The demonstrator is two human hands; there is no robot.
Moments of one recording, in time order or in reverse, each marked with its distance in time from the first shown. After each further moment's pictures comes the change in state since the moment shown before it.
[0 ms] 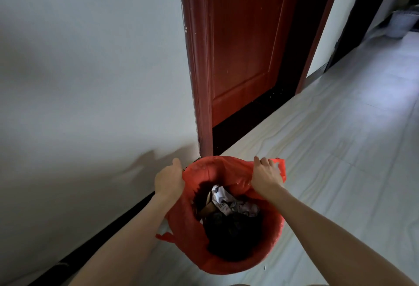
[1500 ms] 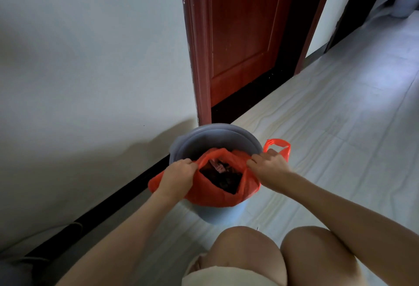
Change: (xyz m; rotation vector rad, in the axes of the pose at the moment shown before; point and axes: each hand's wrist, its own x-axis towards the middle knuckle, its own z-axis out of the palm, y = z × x) left_hand -0.074 -0.005 0.016 0.125 0.092 0.506; right_hand -0.065 0.039 0.009 -0.491 0.313 -0.679
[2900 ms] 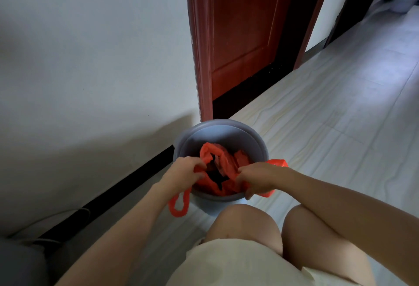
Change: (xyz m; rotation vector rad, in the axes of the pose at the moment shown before) left_hand -0.026 0.014 -0.031 -0.436 -0.264 -0.153; right_hand -0.002 -0.044 -0.026 0.299 -0.694 -0.187
